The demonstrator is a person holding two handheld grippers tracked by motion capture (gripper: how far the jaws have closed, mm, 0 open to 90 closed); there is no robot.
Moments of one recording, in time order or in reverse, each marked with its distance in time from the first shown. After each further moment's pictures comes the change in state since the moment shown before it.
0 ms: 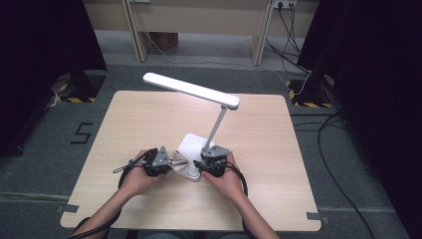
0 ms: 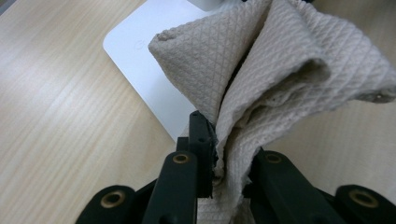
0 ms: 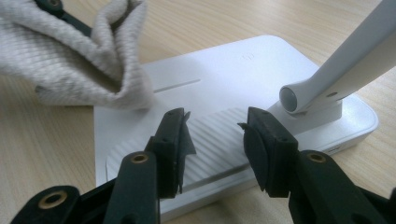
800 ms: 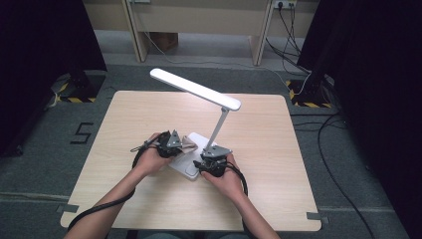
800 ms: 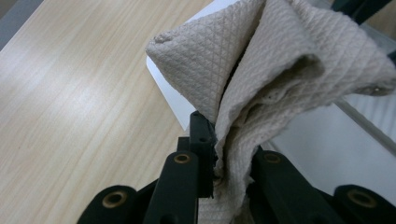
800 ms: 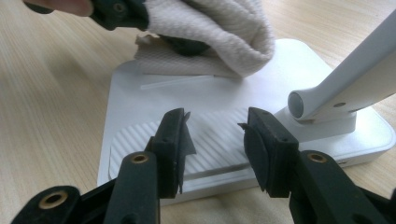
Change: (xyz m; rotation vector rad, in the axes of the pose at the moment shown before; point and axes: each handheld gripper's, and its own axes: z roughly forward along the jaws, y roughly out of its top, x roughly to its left) left arm 0.042 0.035 0.045 0.047 0.028 0.047; right arm 0.000 0.000 -0.001 0.008 0.008 -0.002
